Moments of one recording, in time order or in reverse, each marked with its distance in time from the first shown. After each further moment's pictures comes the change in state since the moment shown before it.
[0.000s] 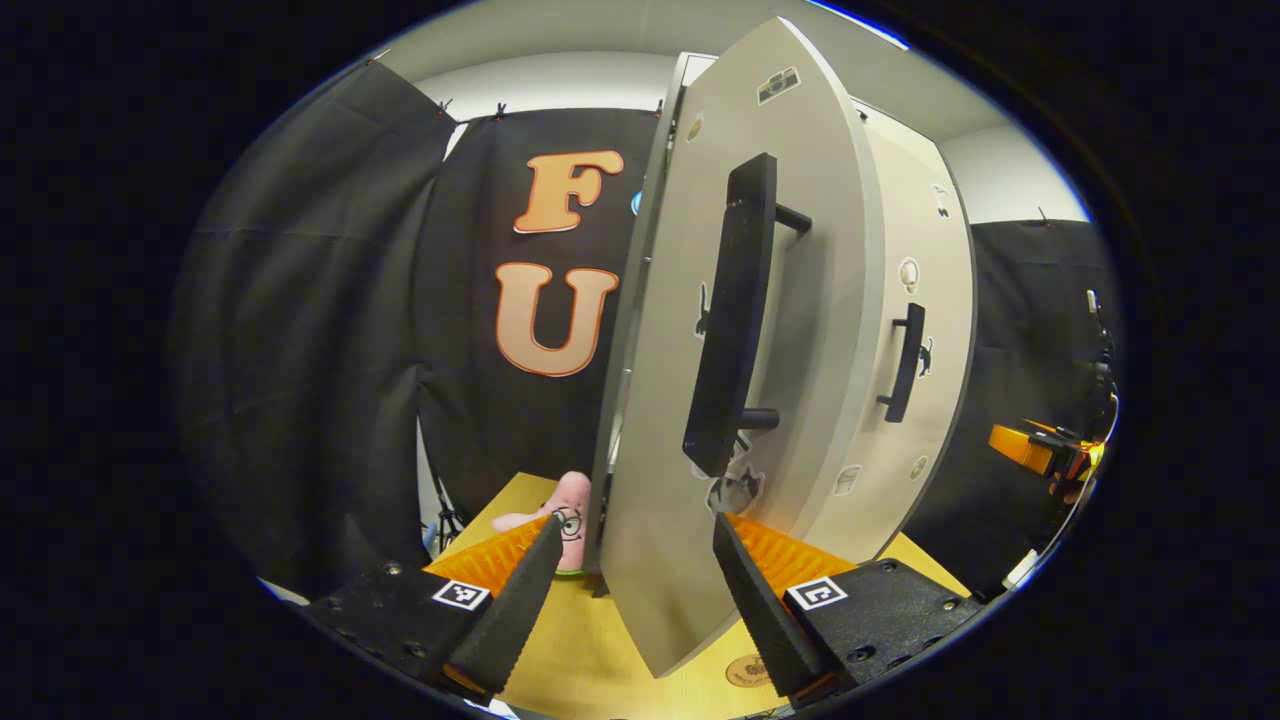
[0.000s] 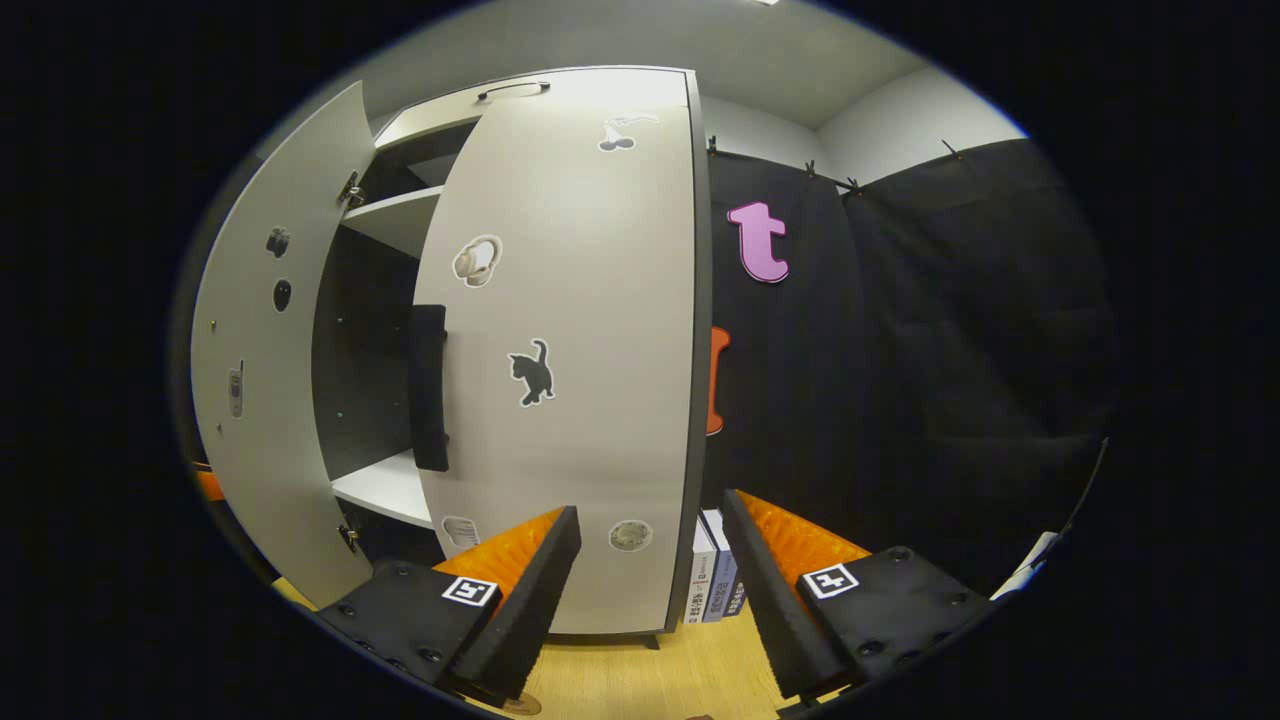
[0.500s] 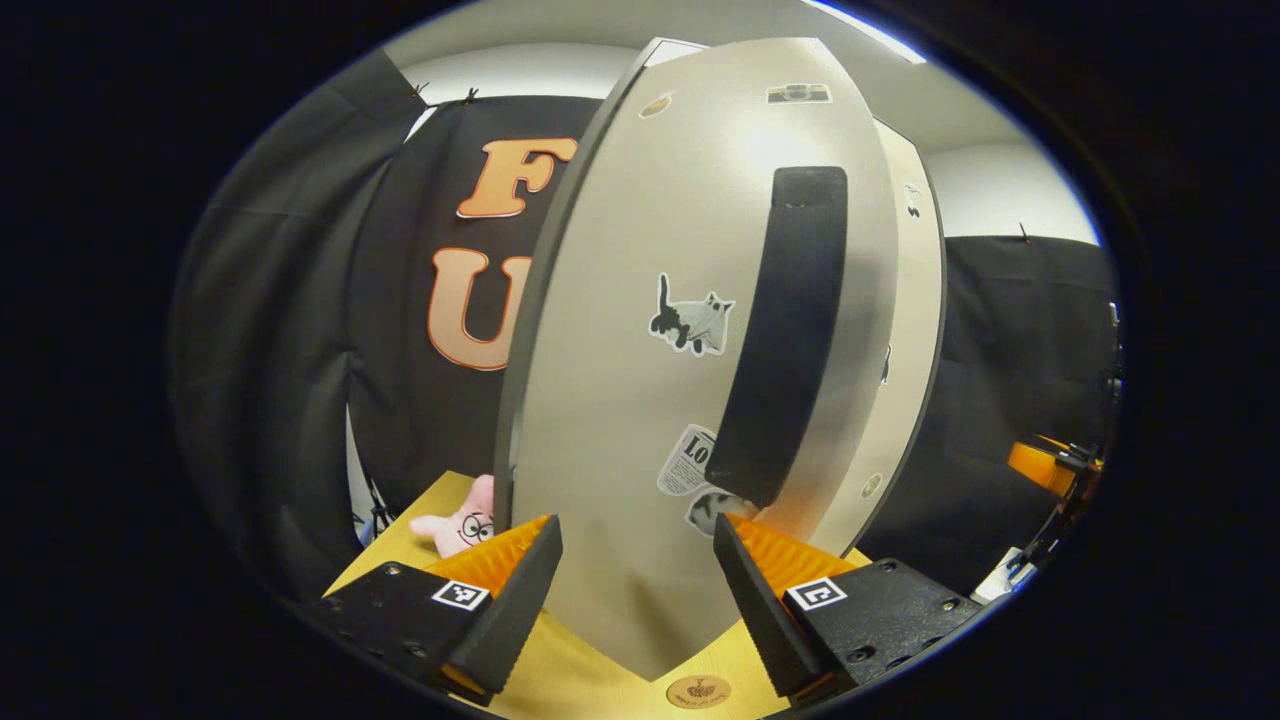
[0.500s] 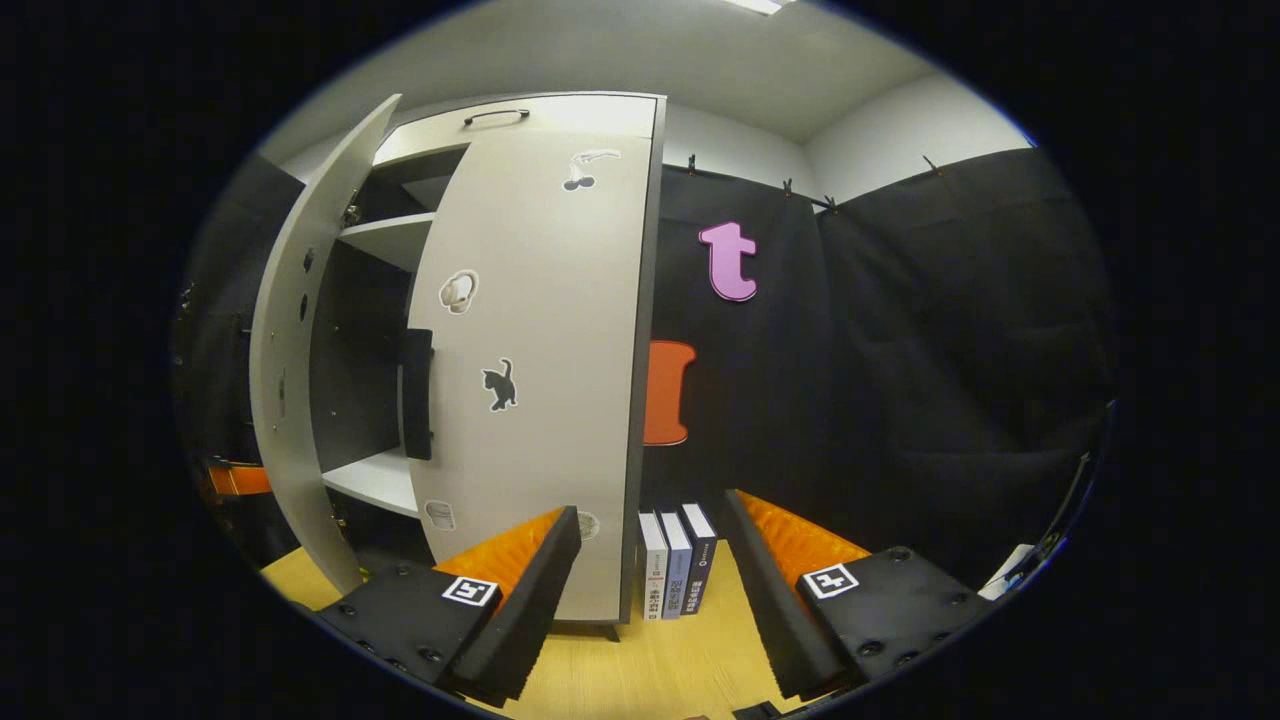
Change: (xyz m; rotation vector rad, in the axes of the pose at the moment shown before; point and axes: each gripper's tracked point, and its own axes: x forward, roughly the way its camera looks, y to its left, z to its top) left arm 0.056 -0.061 -0.003 -0.046 -0.003 -0.130; right arm -0.048 -0.048 0.014 -0.024 -0.032 -0.055
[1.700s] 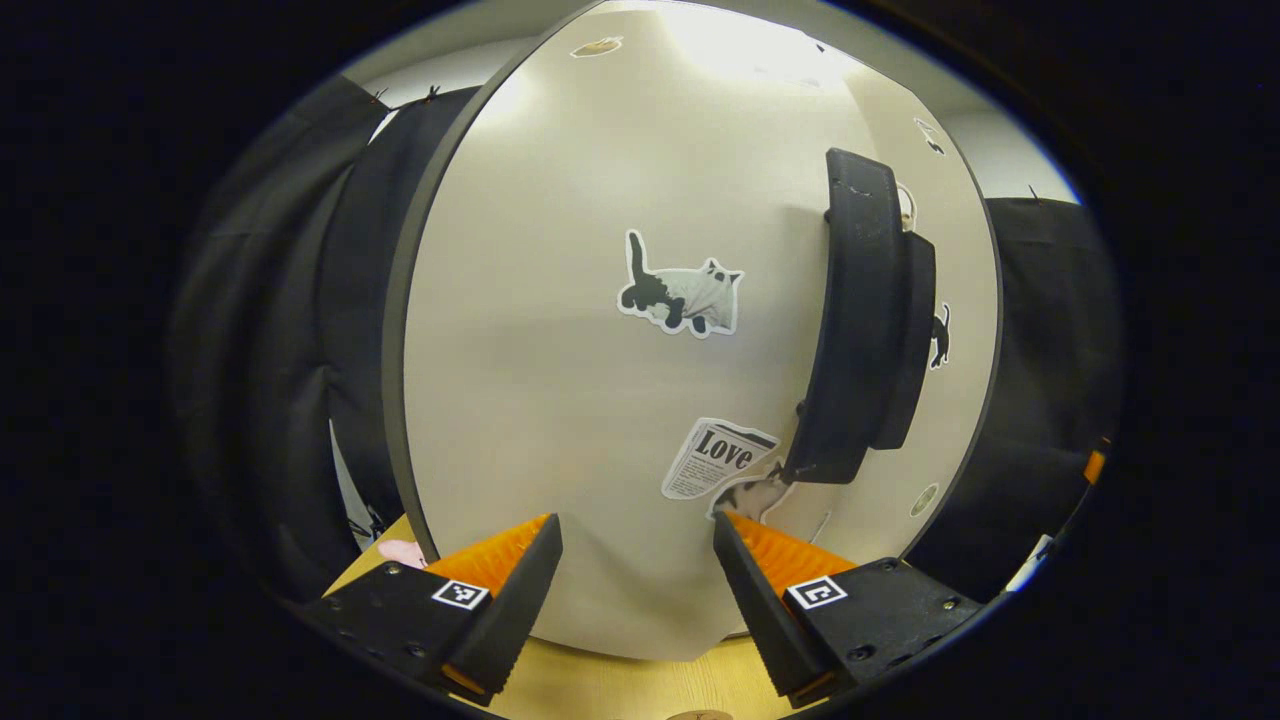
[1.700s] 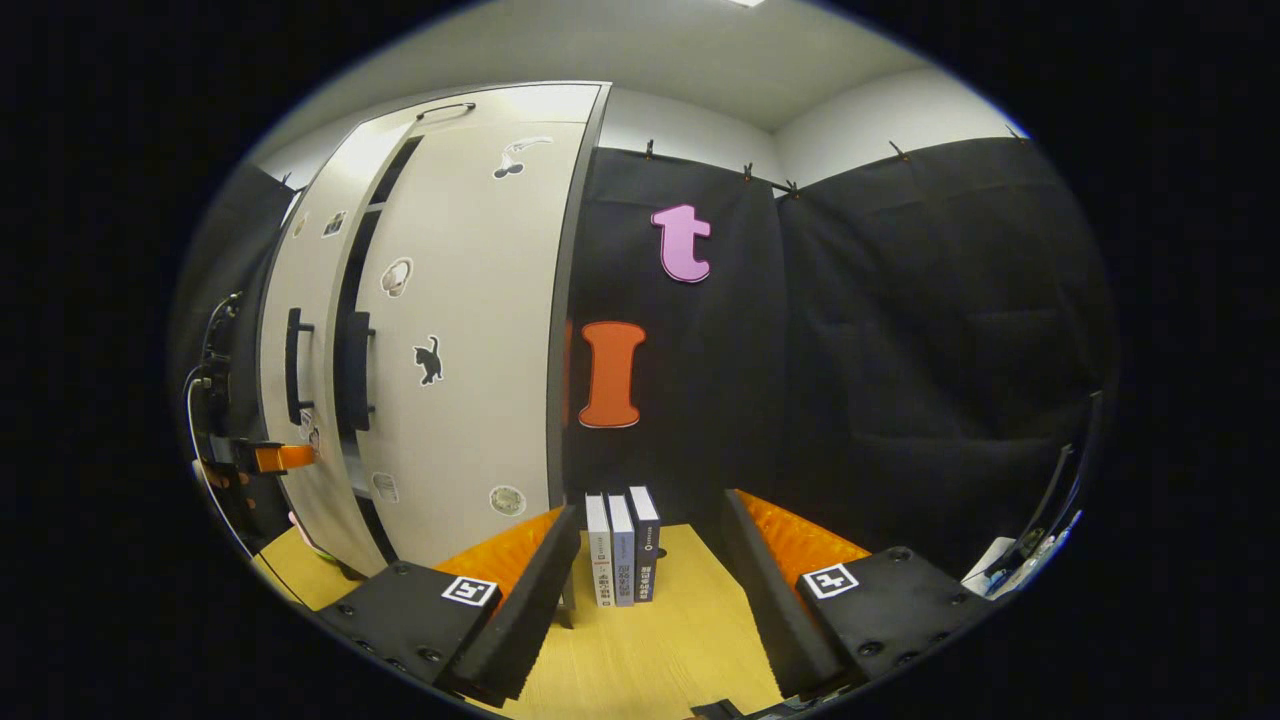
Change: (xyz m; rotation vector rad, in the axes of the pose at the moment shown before) left arm 0.080 -0.028 -0.007 0.054 0.024 0.054; right arm -0.007 -0.071 -0.022 0.009 0.048 -0.067
